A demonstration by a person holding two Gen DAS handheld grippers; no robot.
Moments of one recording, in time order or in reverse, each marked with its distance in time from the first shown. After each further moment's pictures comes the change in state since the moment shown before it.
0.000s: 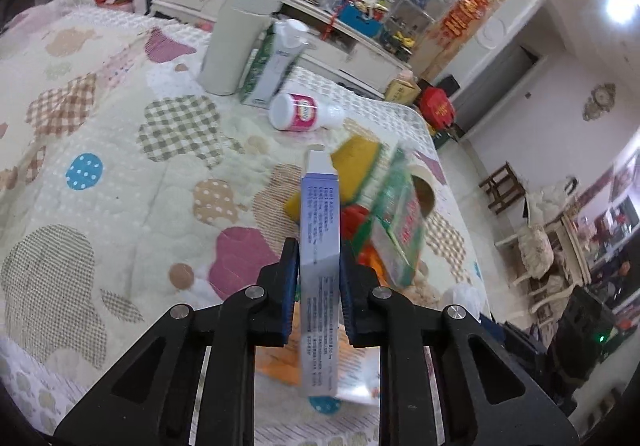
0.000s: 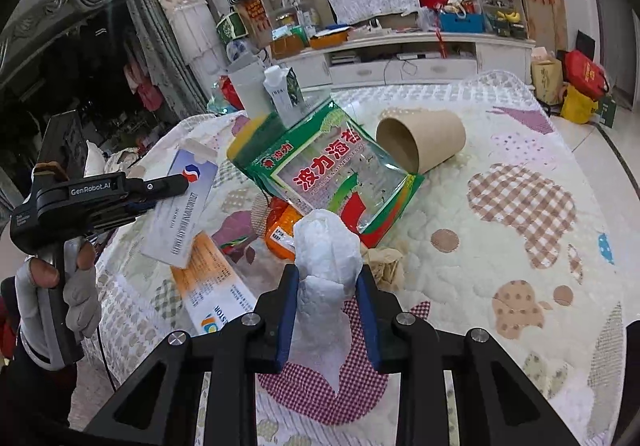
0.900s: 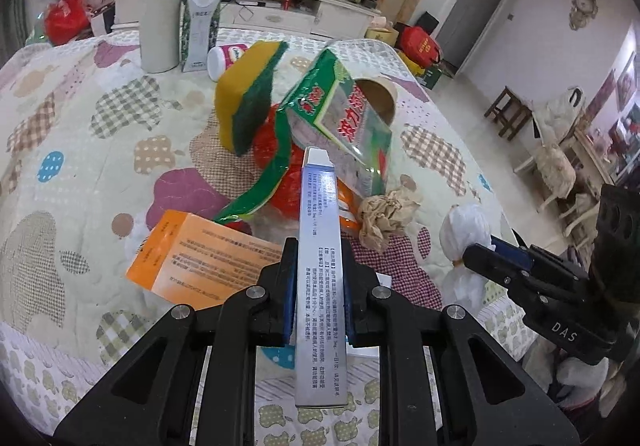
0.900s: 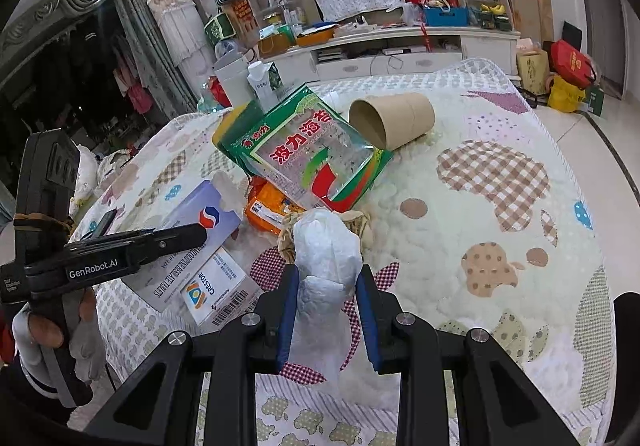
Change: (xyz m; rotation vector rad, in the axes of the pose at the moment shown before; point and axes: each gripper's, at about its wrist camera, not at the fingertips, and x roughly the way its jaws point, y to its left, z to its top) left arm 0.025 -0.067 -0.058 0.243 0.106 0.071; right arm -0.017 -0.019 -0.021 0.036 0.007 -0.025
